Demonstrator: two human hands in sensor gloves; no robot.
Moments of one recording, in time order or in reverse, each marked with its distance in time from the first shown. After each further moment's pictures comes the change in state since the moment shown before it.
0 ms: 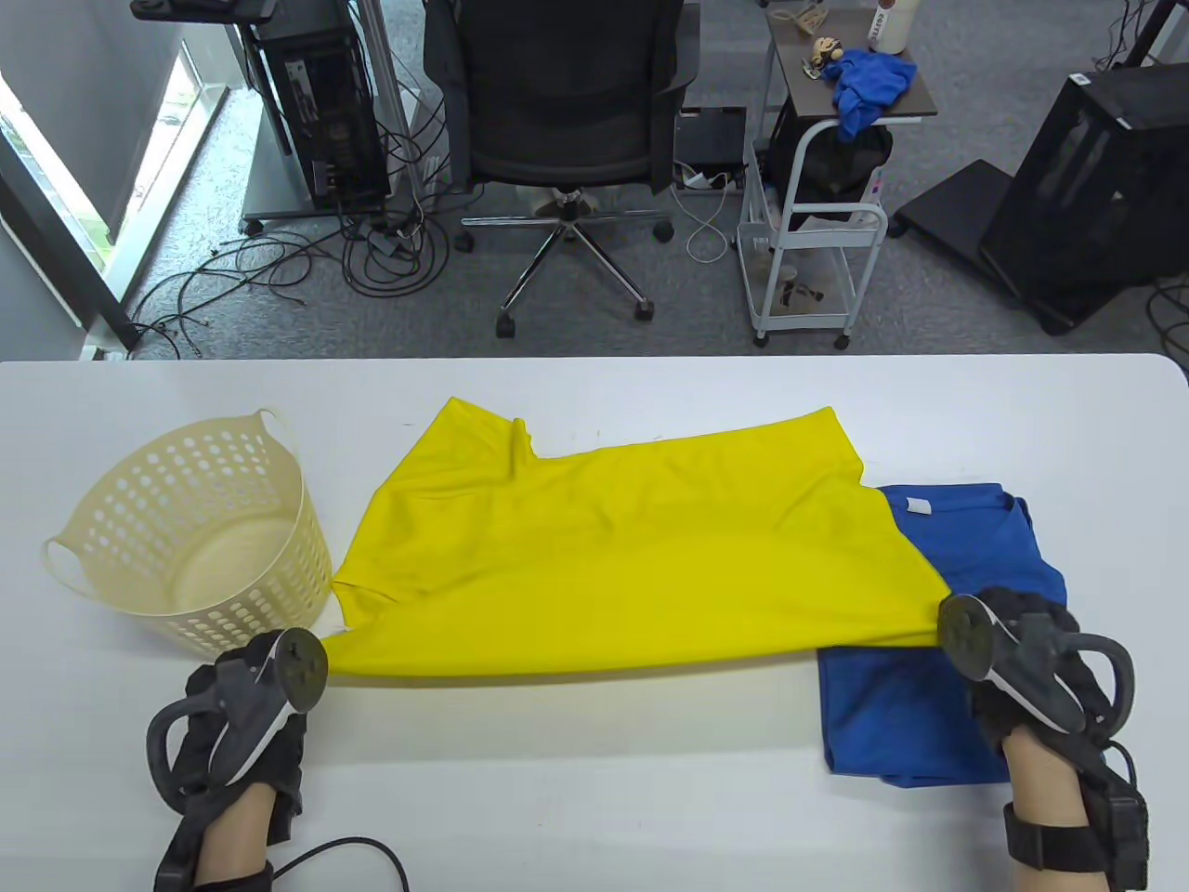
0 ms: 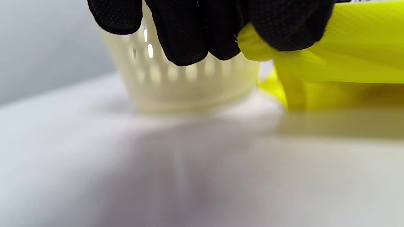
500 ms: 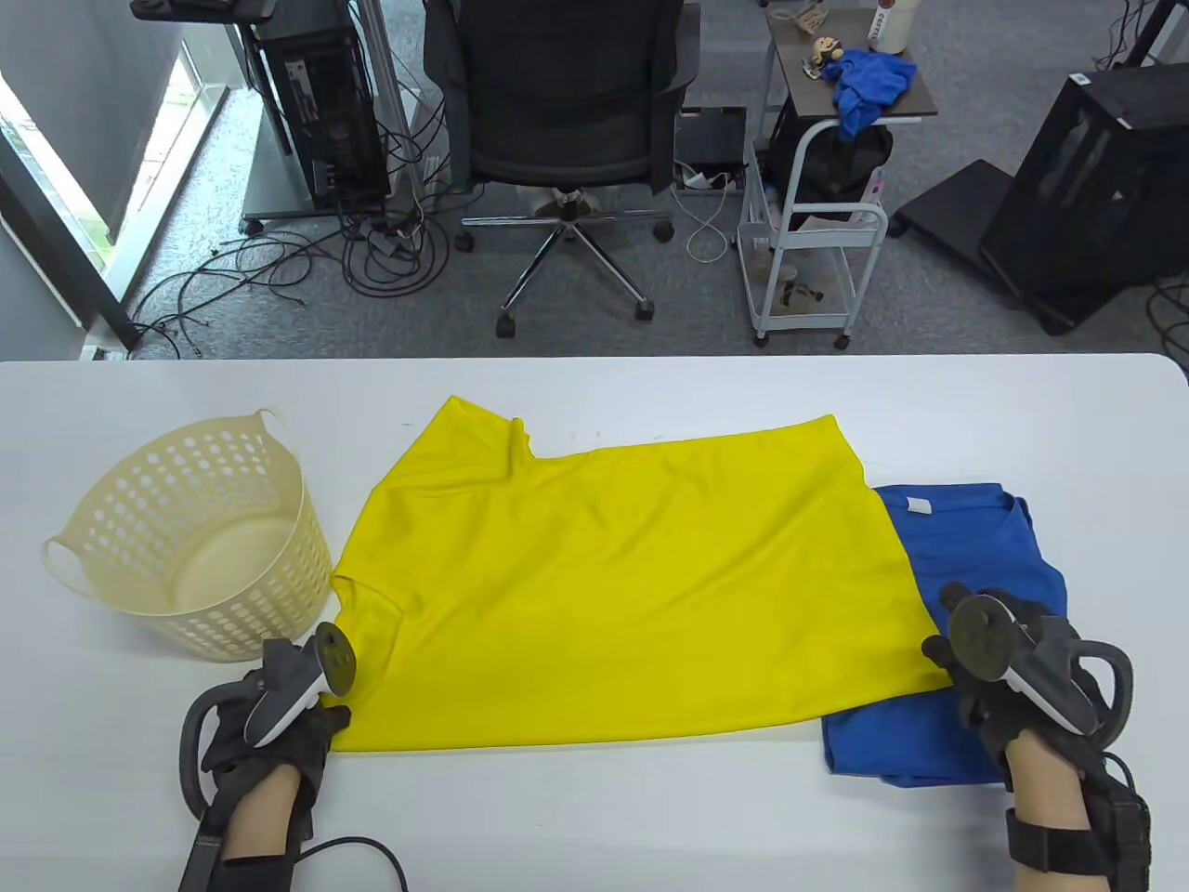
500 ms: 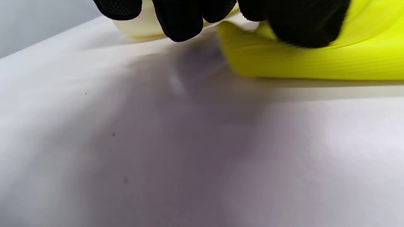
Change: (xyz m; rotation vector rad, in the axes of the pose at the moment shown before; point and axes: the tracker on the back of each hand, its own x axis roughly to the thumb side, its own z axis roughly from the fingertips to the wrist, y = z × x) left_hand 0.014 -0.028 -0.023 -0.143 0.022 -0.080; right_hand -0.007 -0.005 0.009 -0.272 0.003 -0.175
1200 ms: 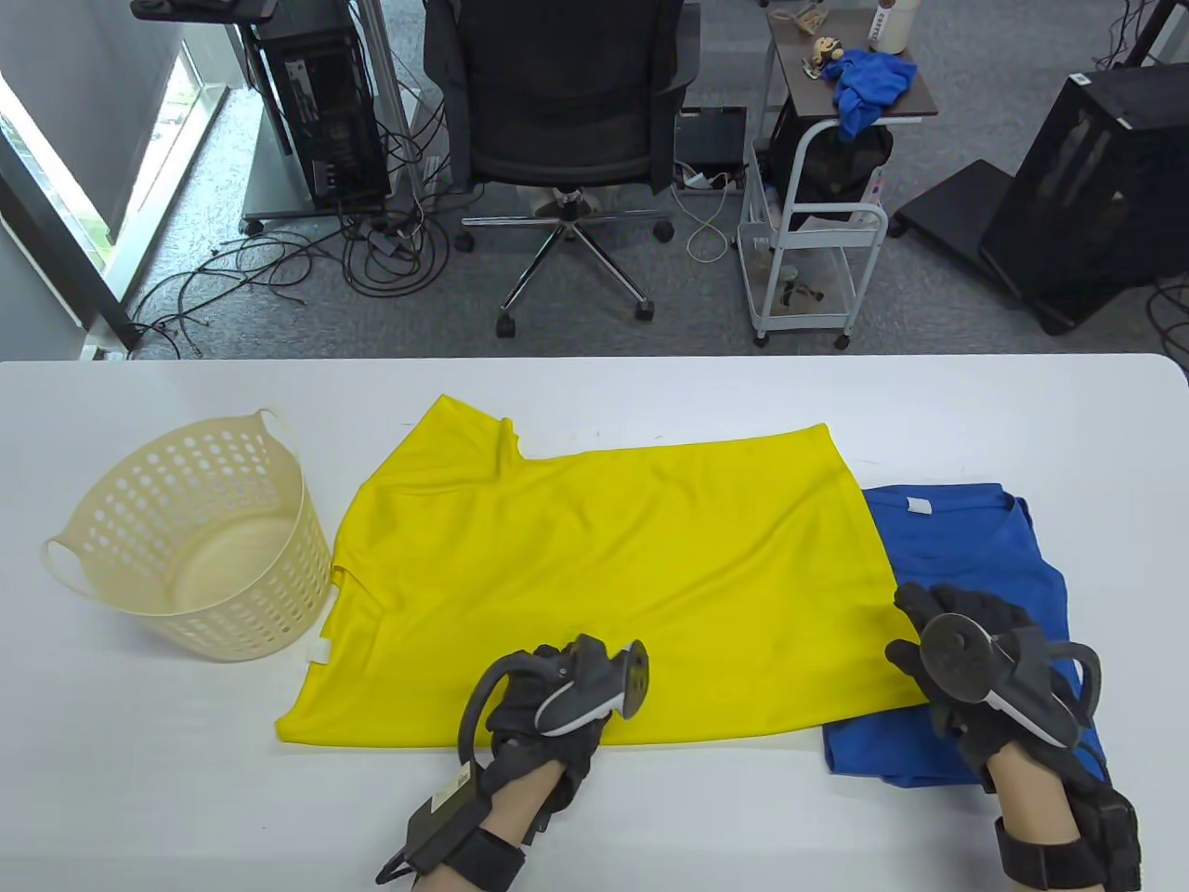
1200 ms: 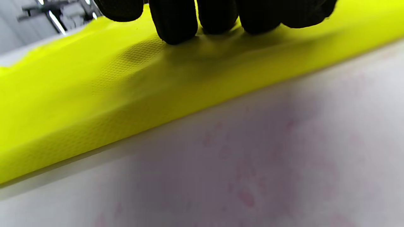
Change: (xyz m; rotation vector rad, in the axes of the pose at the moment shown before) left_hand 0.249 0.025 0.099 0.157 -0.456 -0.293; right_hand 0.028 -0.012 0.013 -0.050 -0.156 -0.037
